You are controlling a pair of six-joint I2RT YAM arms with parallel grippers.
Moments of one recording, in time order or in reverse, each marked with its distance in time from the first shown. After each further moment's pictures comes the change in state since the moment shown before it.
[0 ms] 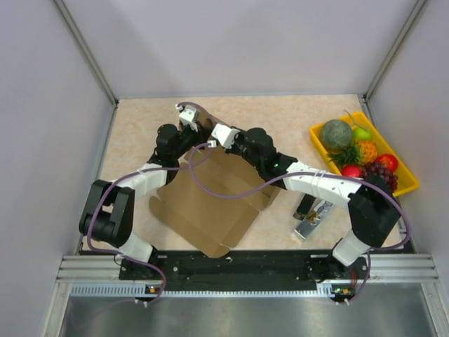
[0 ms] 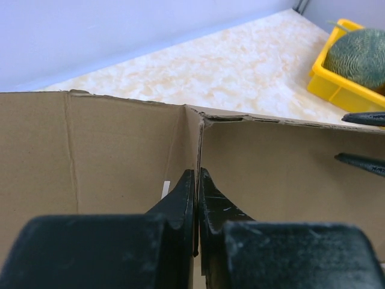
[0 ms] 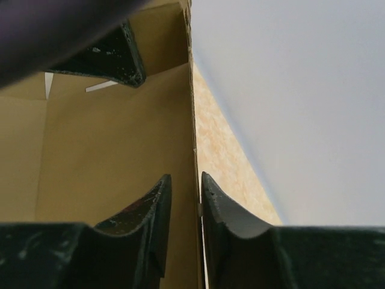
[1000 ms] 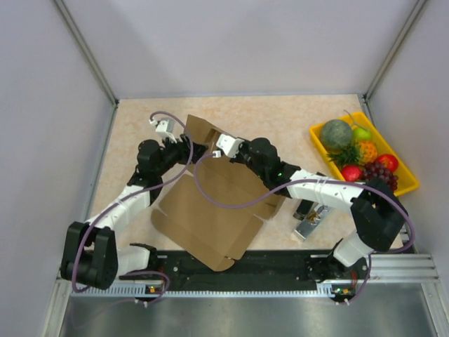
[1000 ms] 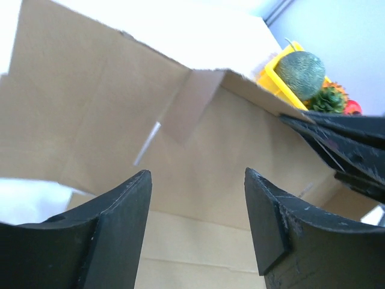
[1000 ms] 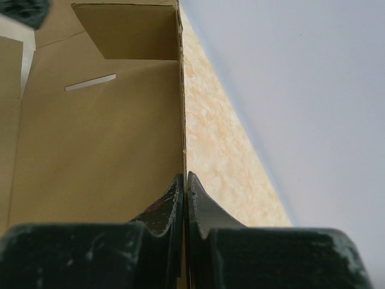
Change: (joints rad) left arm 0.078 -0.360 -0.258 -0.145 0.054 -0.395; right arm 0.016 -0.042 -0.122 0.061 0.026 -0.002
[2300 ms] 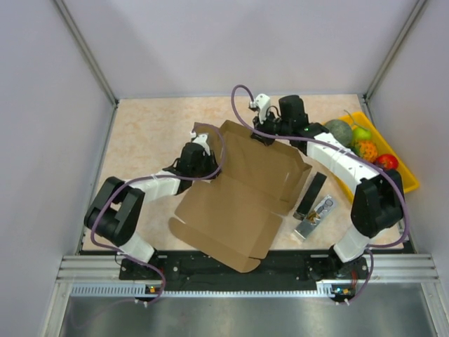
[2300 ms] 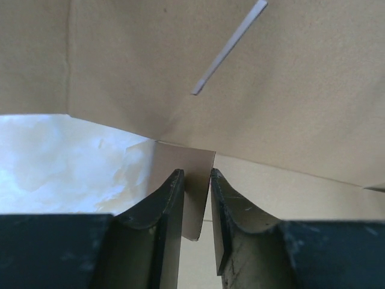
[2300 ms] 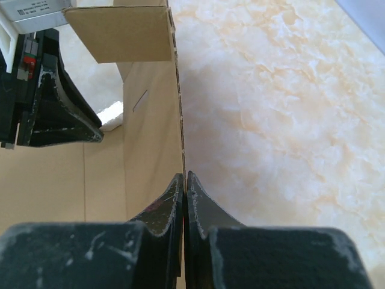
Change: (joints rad) left arm -0.270 0.400 0.184 -0.282 -0.341 0.056; right arm -0.387 0.090 0.354 -0.572 -0.705 0.440
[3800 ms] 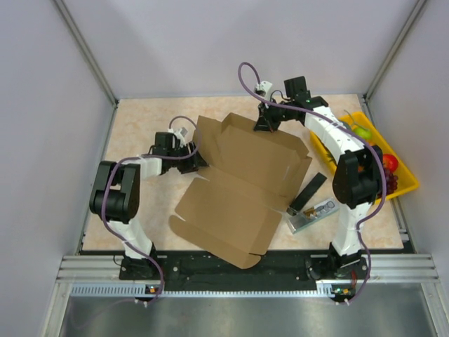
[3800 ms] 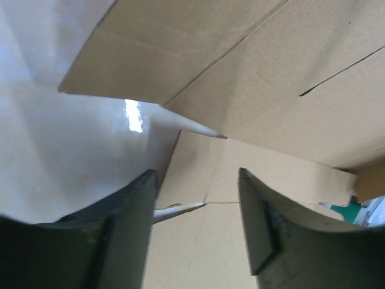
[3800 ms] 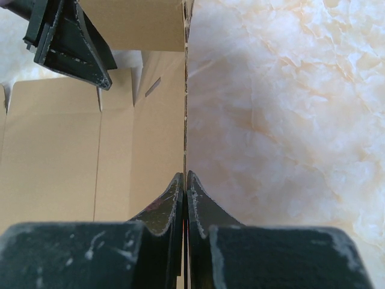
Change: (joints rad) left arm 0.365 0.186 0.145 -0.136 0.476 0.003; right arm -0.139 0.319 0.418 -0.343 -0.293 -0.115
